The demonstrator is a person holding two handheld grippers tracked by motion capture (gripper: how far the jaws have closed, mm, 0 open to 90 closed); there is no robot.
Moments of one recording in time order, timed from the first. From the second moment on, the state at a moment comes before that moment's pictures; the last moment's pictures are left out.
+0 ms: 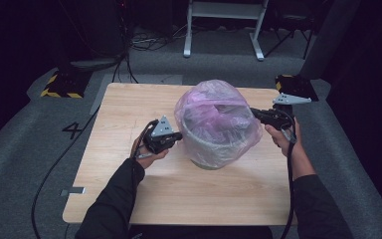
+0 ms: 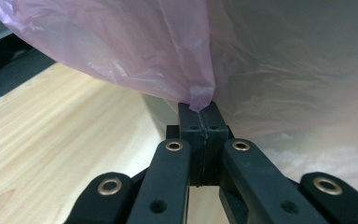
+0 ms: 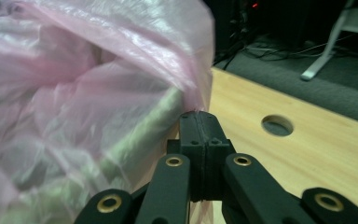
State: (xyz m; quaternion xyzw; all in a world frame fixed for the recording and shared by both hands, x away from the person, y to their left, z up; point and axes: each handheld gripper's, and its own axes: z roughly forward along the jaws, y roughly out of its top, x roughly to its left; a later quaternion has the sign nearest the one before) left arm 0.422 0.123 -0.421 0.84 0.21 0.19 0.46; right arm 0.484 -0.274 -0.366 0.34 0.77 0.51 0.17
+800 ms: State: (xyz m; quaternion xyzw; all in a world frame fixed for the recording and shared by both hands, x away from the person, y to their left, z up) left arm 0.388 0.173 -0.394 0.79 0.26 0.20 0.52; right arm 0.472 -0.286 -0.351 0.34 0.75 0.53 0.21
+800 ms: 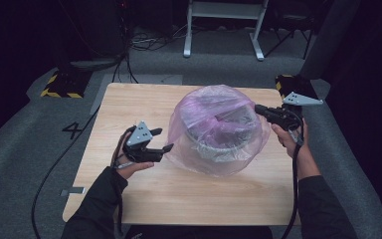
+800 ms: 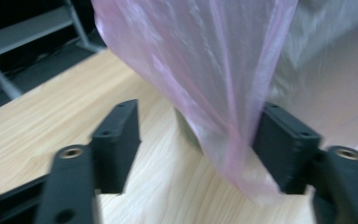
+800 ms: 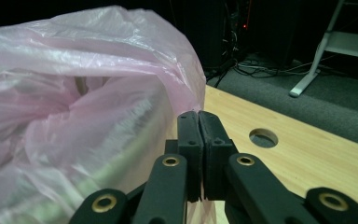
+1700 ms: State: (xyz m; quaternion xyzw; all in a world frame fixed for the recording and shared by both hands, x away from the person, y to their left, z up) left arm 0.413 0.121 -0.333 0.81 0.22 0.24 0.50; right arm 0.485 -0.258 -0.330 0.30 0.78 0.51 0.21
